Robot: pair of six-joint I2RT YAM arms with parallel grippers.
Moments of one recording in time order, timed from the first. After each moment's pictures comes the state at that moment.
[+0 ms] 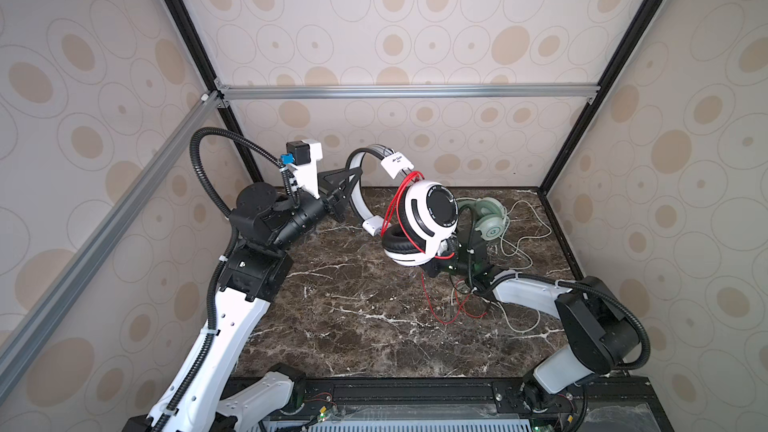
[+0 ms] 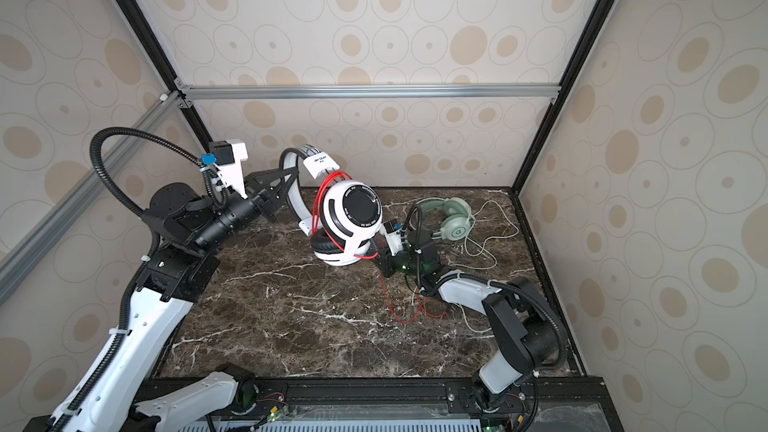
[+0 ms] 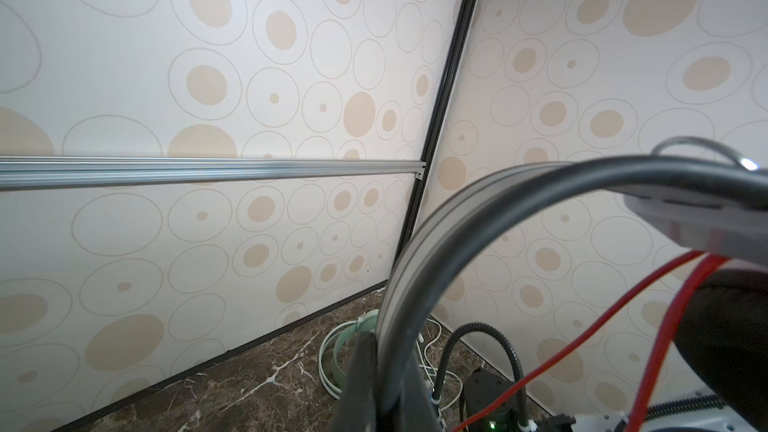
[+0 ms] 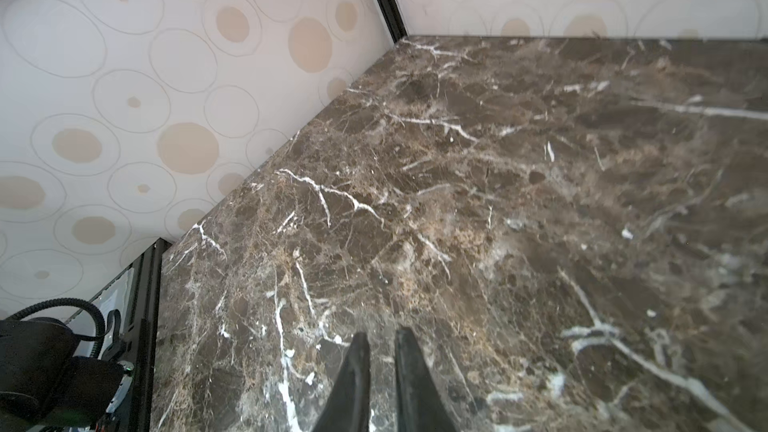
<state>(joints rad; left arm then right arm) -0.35 1.06 1.35 -0.09 0.39 -0.32 0.55 1.60 0.75 0.48 -0.51 0.29</state>
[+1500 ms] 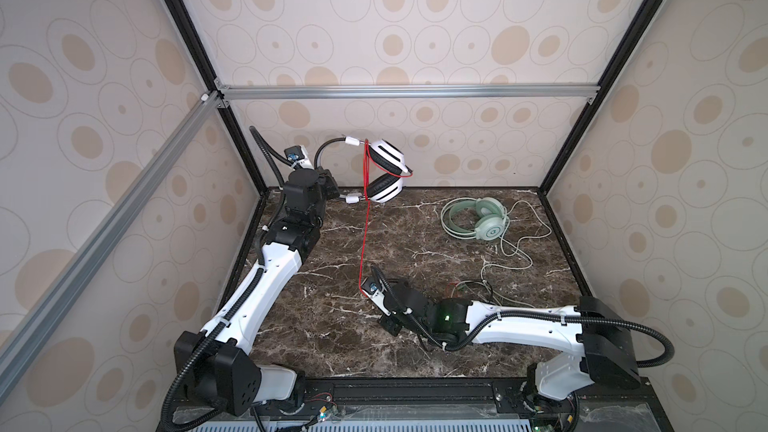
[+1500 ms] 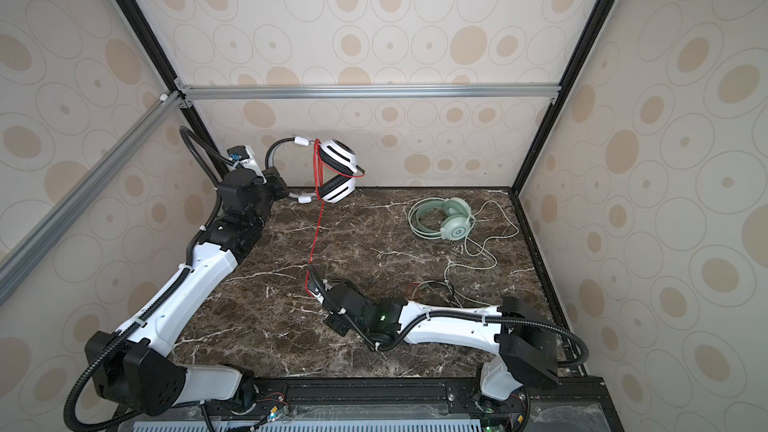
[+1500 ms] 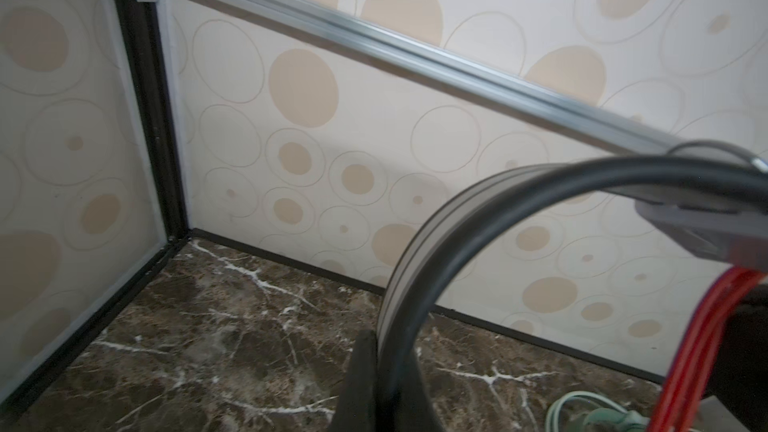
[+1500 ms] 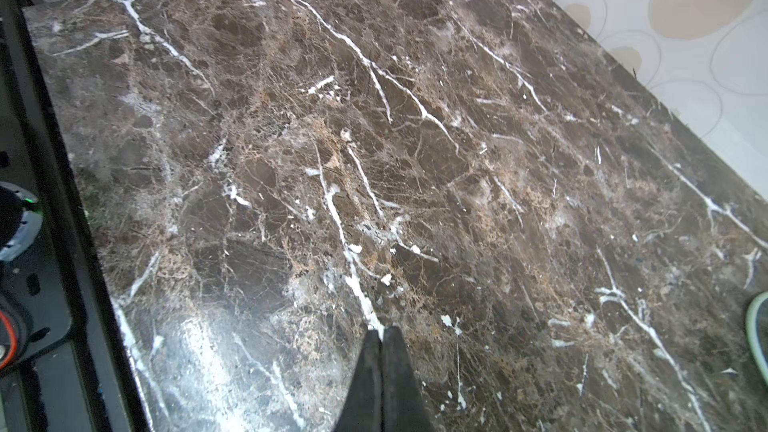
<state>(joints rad) -0.27 1.35 1.25 -0.06 -0.37 -0.35 1.25 1.53 1.07 -0.23 0.32 0.03</state>
